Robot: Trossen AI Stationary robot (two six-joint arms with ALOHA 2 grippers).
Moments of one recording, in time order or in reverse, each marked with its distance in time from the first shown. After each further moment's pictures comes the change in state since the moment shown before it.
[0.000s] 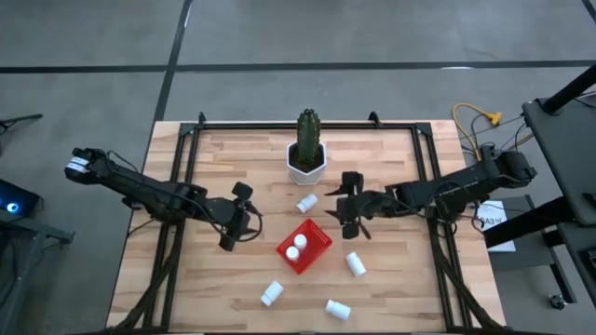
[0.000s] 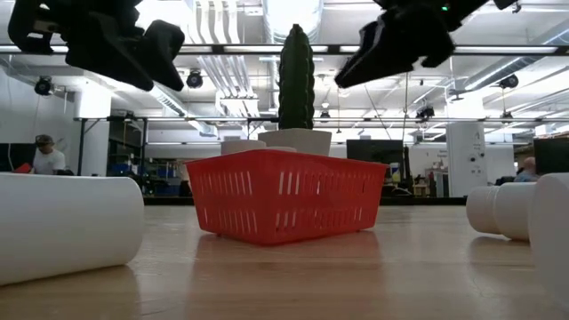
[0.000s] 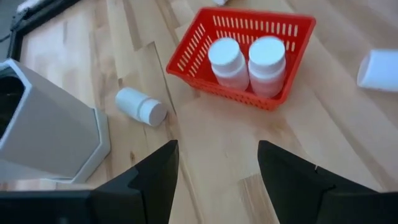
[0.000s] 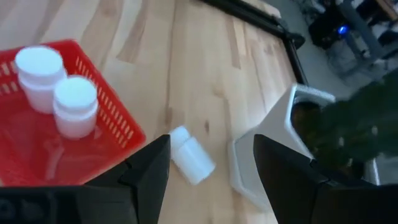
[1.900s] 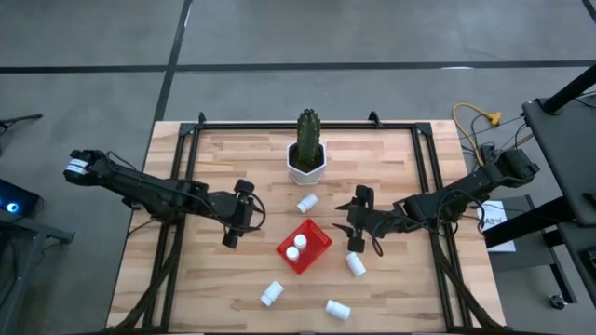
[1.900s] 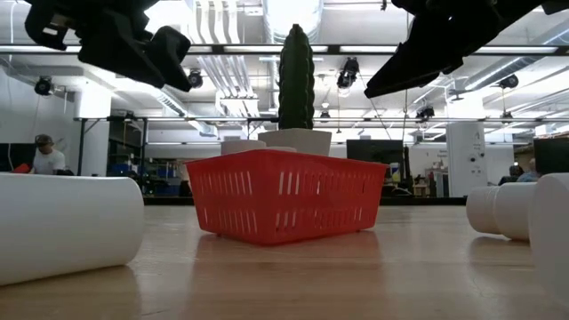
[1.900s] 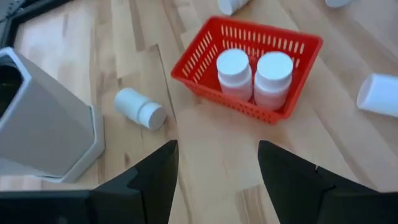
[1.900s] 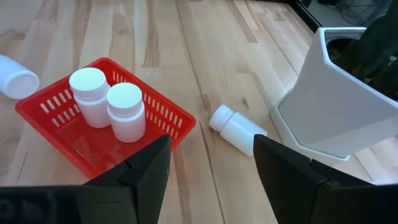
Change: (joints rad) left arm 0.057 0.008 0.000 0.042 0.067 -0.053; right arm 0.157 -0.047 -0.141 0.063 0.115 0.444
